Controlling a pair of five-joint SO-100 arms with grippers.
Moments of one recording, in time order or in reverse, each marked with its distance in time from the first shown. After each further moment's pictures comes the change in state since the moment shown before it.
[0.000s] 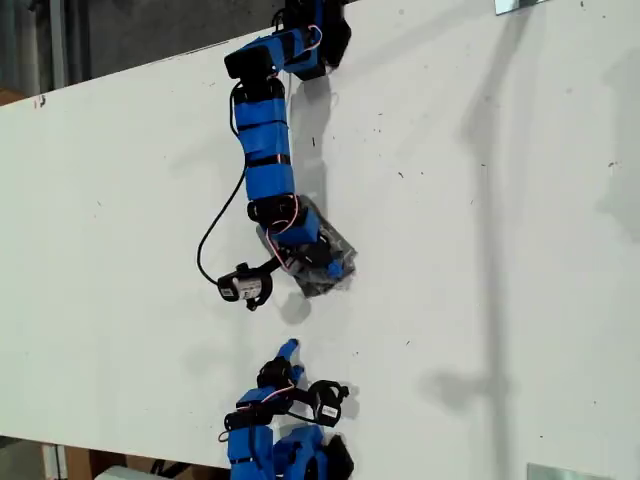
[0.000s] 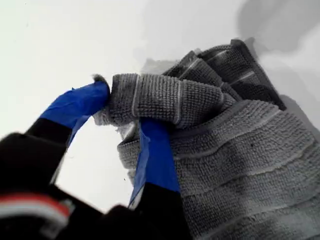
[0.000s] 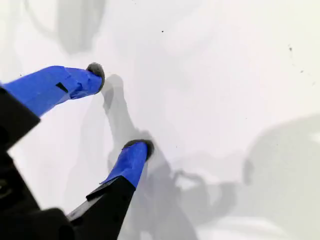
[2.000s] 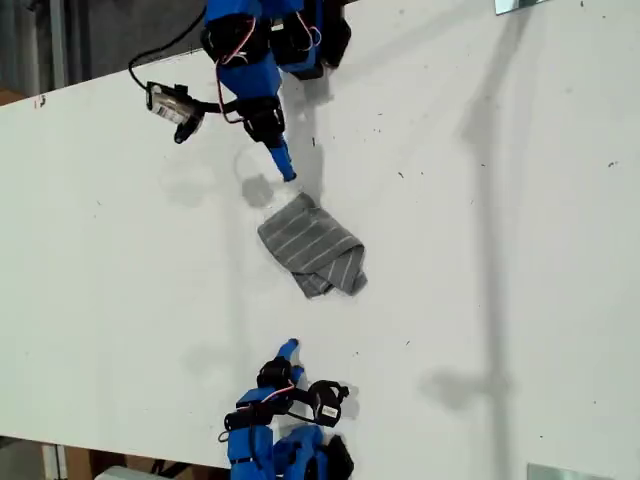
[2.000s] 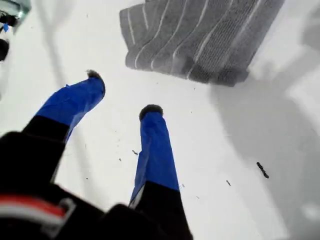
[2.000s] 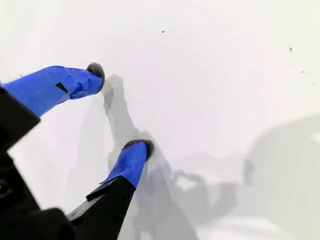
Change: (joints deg) arm 0 0.0 0.1 0.0 -0.1 0.0; arm 1 4.8 97.1 79.9 2.8 34.3
